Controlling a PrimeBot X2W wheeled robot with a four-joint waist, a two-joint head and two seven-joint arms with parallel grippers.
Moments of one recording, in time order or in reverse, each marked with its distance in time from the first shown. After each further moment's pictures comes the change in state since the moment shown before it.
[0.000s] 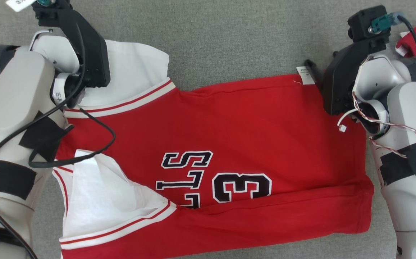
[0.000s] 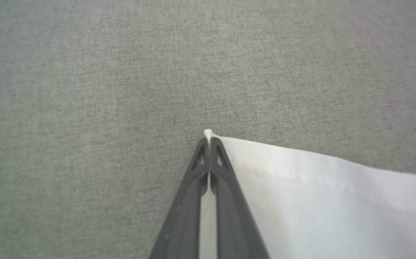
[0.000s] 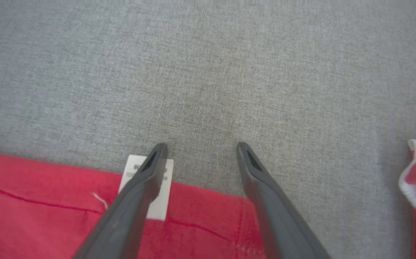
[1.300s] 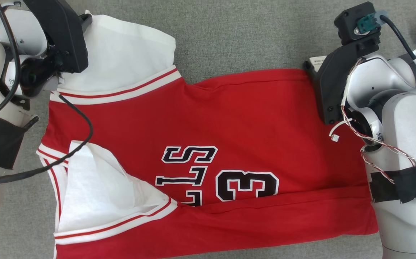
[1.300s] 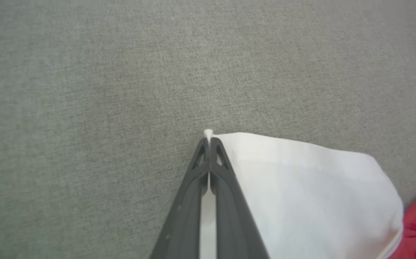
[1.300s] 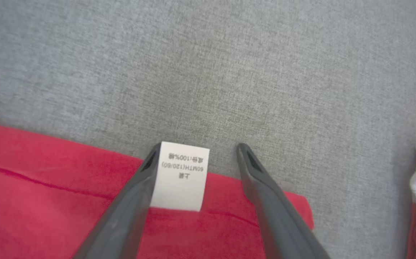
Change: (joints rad) left arm 0.049 0.151 0.065 -0.386 -0.134 -0.018 0.148; right arm 0.081 0.069 -0.024 -0.232 -0.223 0.001 0.241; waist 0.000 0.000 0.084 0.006
